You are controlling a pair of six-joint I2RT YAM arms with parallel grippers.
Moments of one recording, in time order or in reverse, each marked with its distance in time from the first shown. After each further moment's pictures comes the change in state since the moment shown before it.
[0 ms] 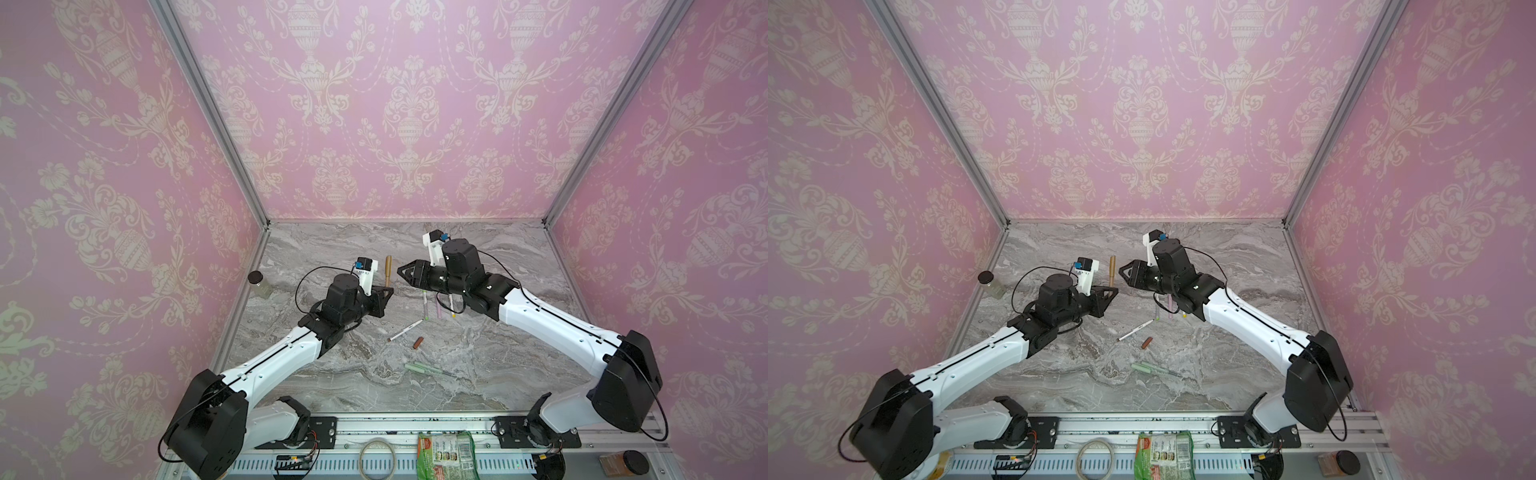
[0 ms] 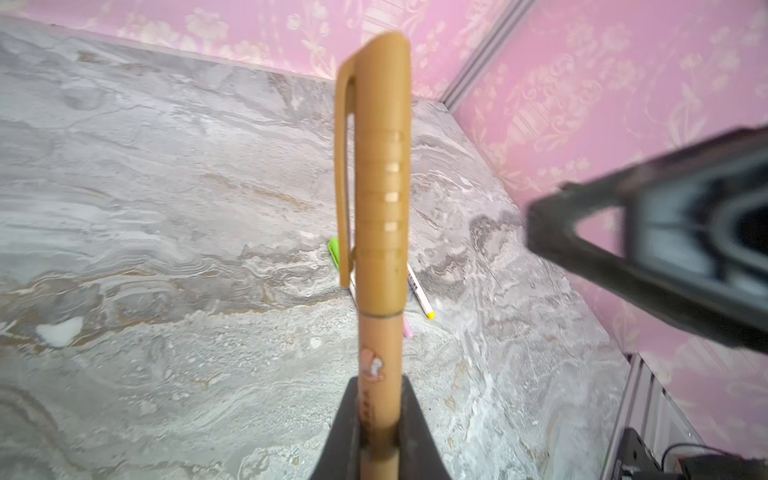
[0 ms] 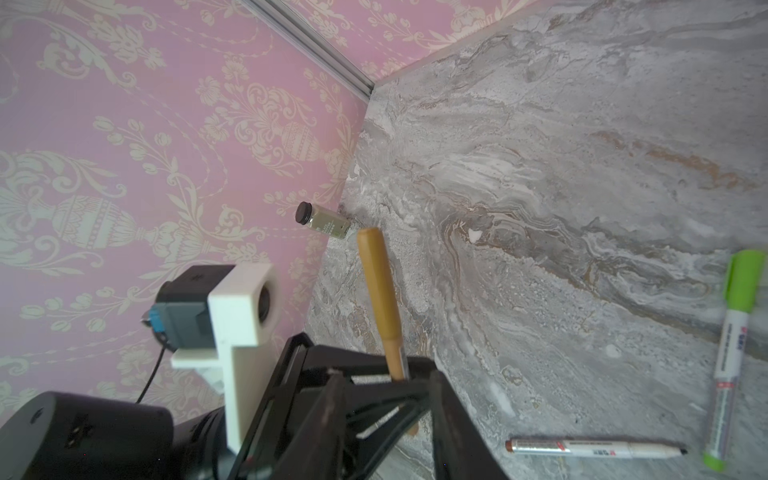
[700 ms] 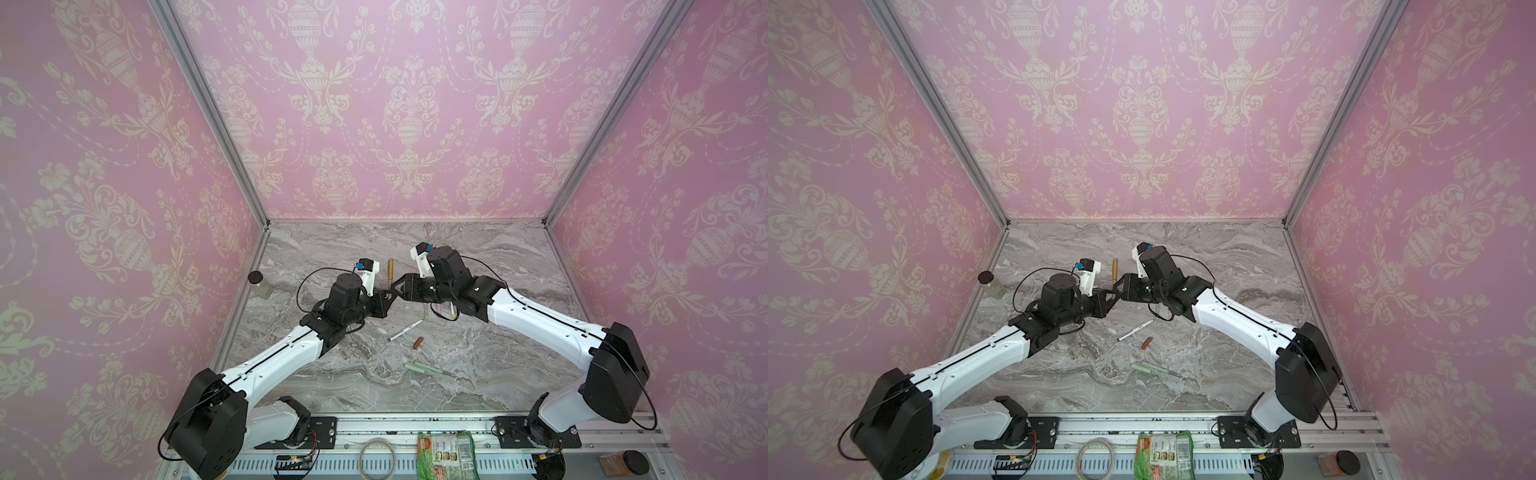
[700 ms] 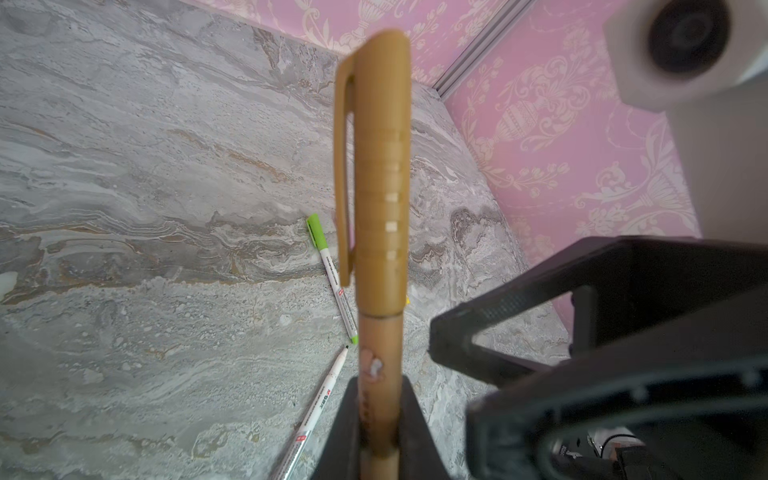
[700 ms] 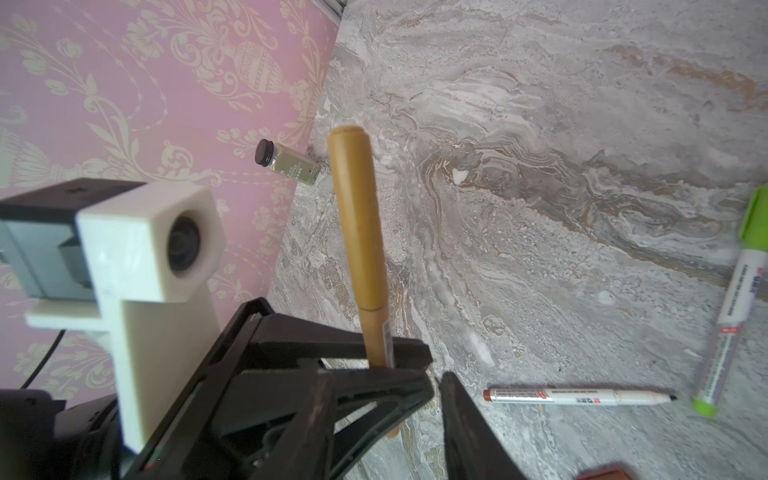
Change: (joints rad) left arm -0.029 0.006 0.024 -0.050 0.058 -0.085; right arm 0.055 0.094 0.019 -0.077 0.003 -0.028
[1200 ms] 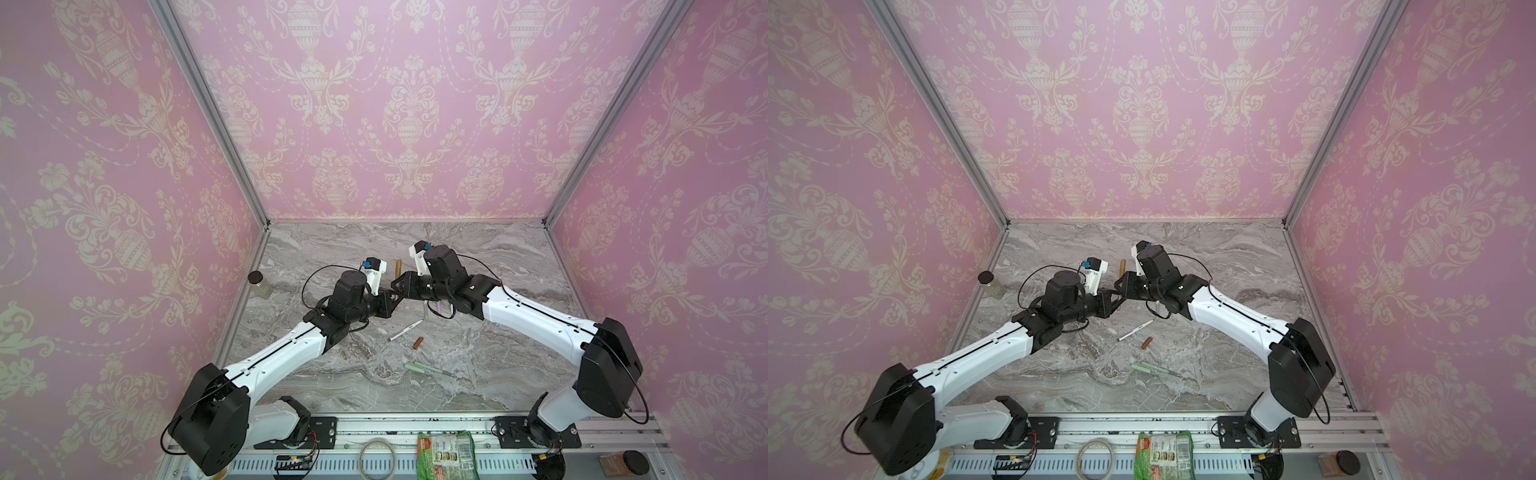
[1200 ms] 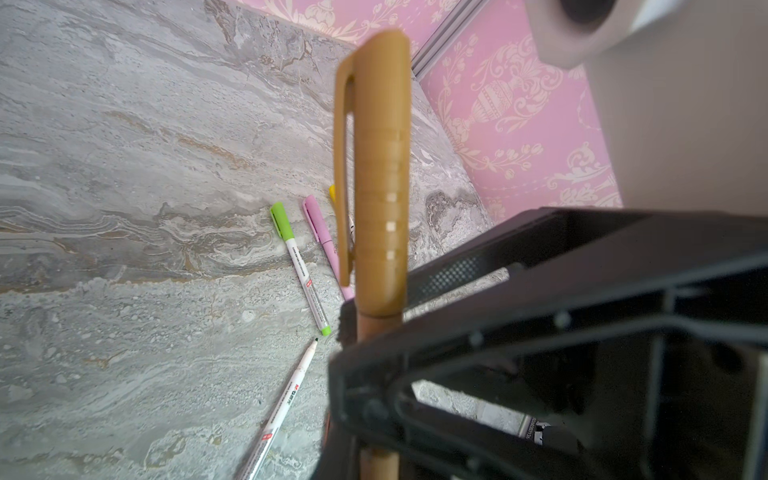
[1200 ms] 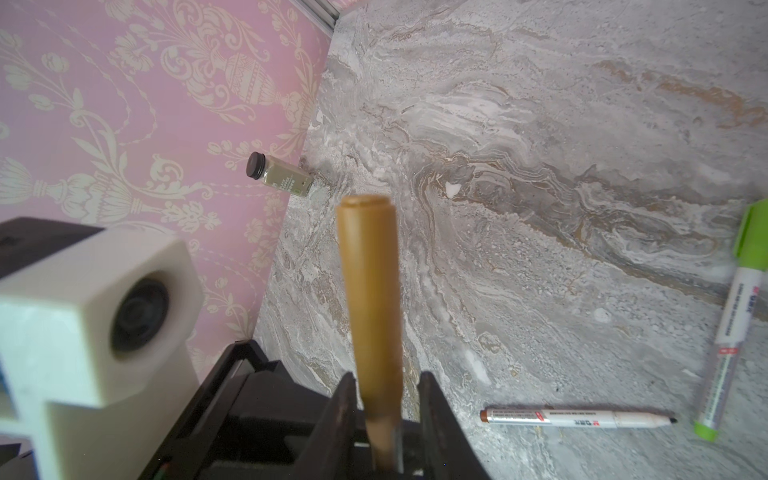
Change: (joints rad) left arm -0.019 0.032 0.045 -0.018 0.070 -0.004; right arm 0.000 0.034 0.018 0.028 0.024 0.001
